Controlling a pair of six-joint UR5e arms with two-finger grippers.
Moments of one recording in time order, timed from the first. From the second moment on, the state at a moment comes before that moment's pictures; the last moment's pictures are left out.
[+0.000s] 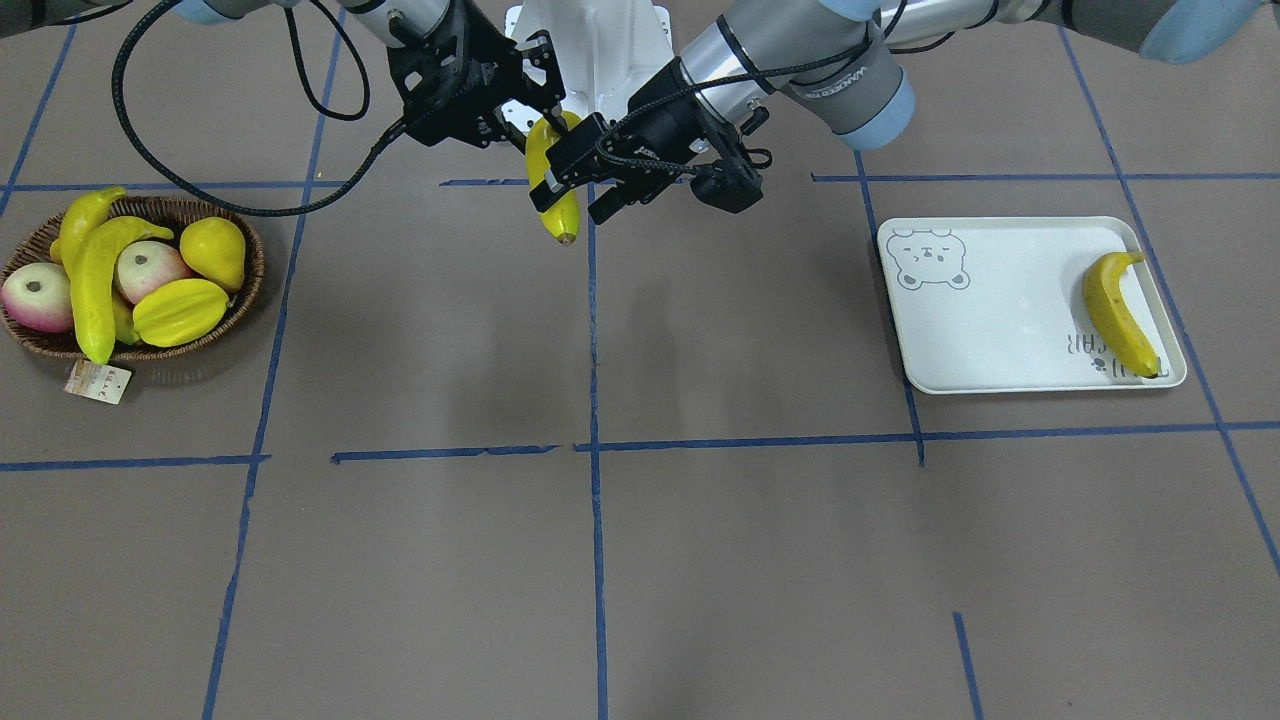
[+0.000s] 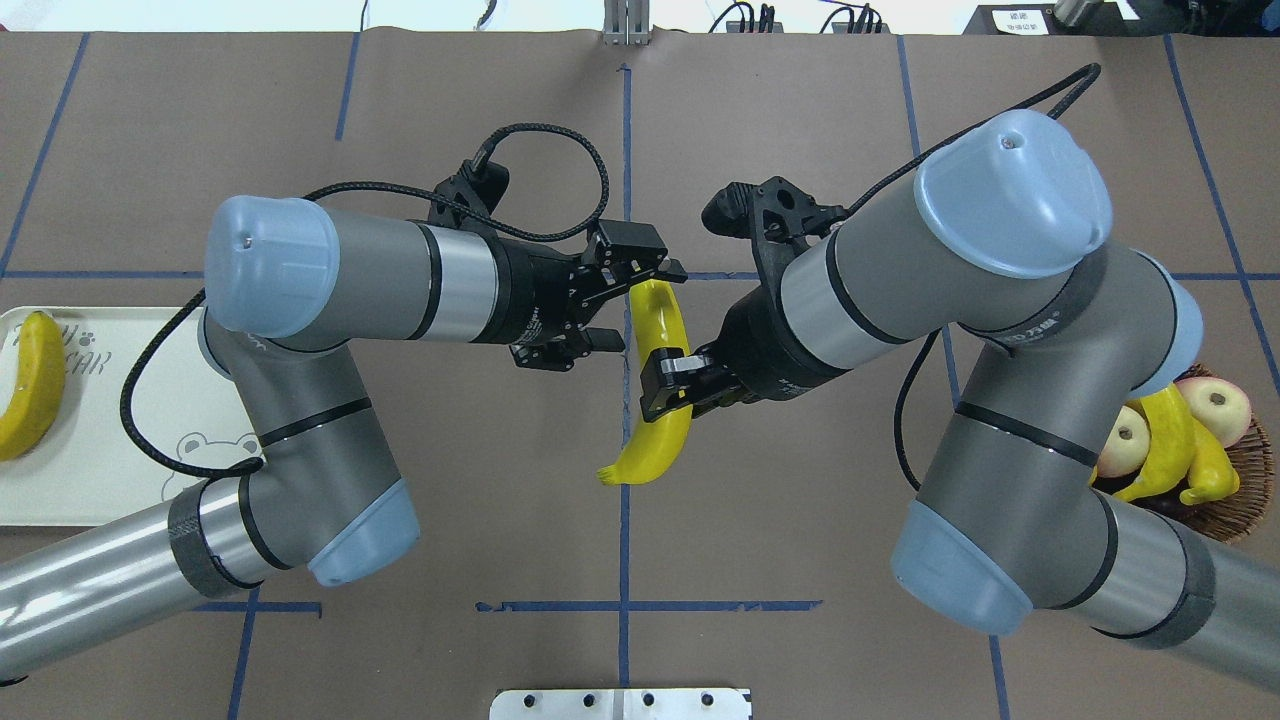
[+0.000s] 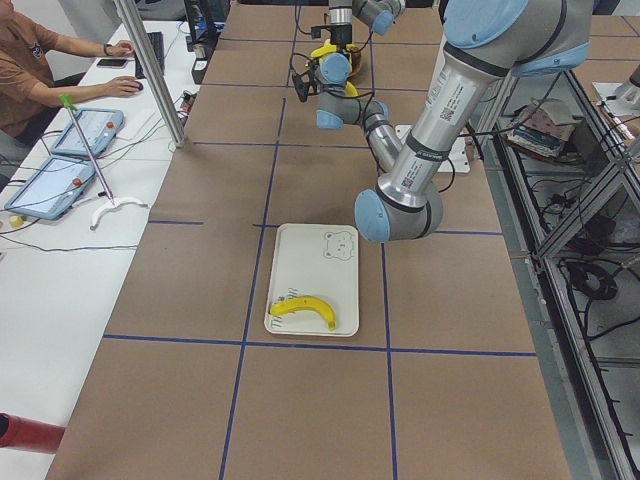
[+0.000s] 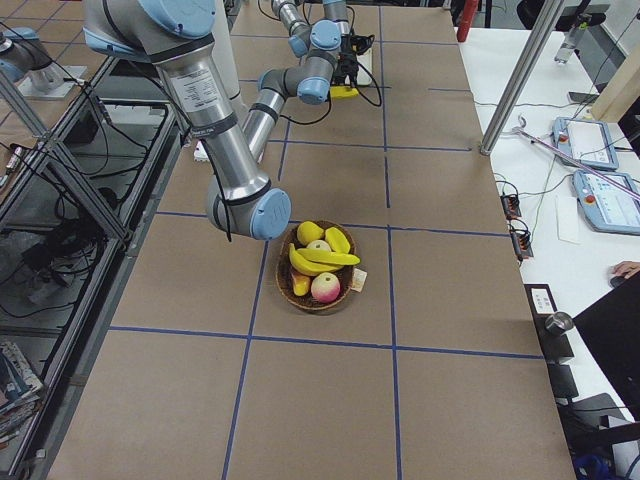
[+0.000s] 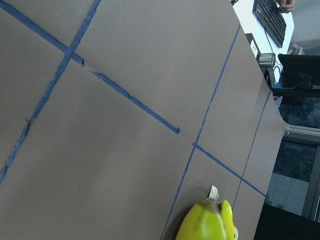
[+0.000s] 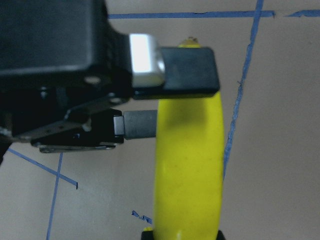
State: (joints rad) left arm -0.55 -2.20 -1.73 -2.43 -1.89 -1.98; right arm 0.59 -1.03 2.03 -1.36 2.18 1.18
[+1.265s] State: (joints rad) left arm -0.53 -2.19 -1.74 -2.43 -1.89 -1.96; right arm 0.58 -1.01 2.04 -1.36 2.17 1.20
